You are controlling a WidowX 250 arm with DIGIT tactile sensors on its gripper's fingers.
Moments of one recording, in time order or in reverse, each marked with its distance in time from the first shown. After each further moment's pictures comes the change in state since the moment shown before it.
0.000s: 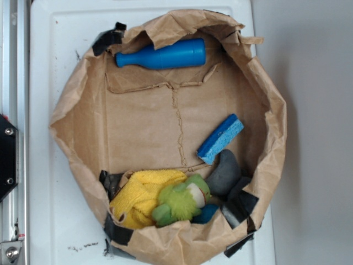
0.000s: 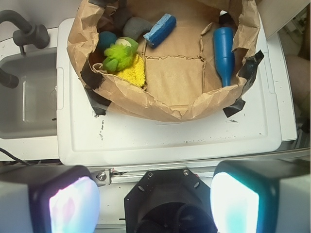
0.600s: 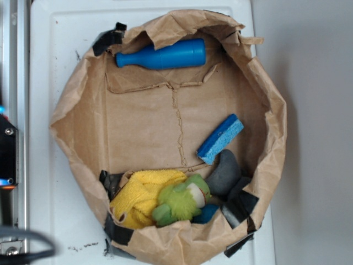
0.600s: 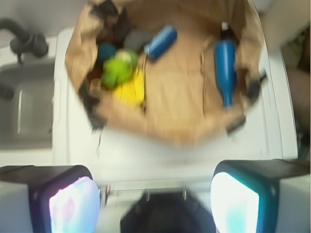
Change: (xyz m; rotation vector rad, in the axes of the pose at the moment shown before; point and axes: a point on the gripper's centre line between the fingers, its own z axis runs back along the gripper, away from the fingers) arm 0.043 0.000 -0.020 0.026 -0.025 -0.024
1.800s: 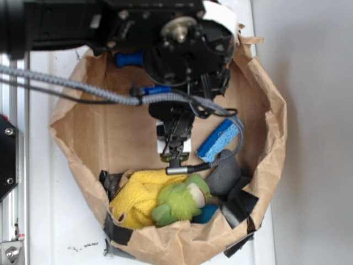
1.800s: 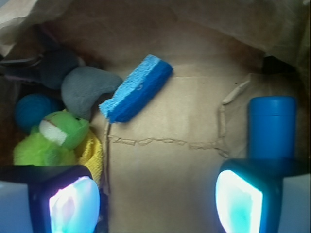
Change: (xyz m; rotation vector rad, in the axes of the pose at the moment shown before) arm 0.088 0.046 -0.127 -0.108 0.038 -0.013
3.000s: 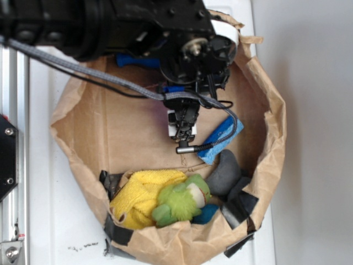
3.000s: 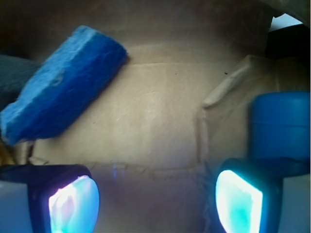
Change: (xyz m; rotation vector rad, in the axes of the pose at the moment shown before) arm 0.007 0.034 -0.060 0.074 0.023 0.020
